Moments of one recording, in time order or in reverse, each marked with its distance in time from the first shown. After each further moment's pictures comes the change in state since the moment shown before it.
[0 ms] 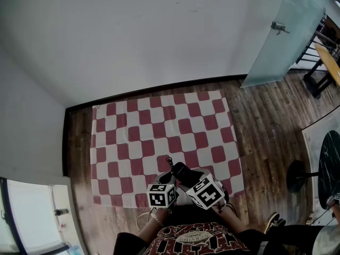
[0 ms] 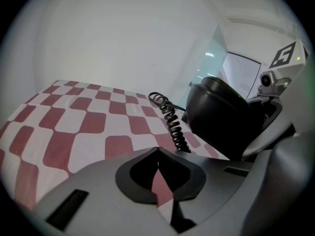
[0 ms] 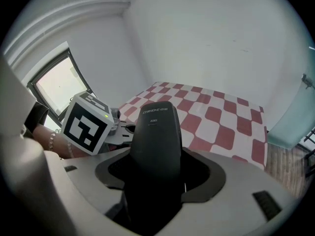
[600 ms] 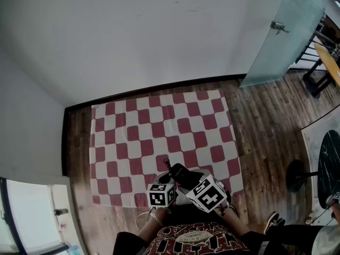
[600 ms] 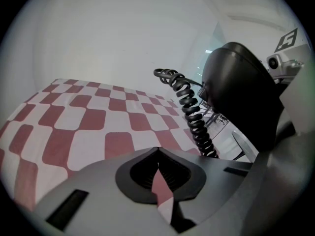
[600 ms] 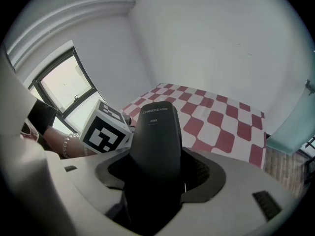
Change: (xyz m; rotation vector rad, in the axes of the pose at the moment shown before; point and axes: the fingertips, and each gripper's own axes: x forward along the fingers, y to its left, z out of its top) left arm 0.005 0.003 -0.009 0.011 0.020 0.009; right arm -0.020 0.012 0.010 -0.040 0.003 0.026
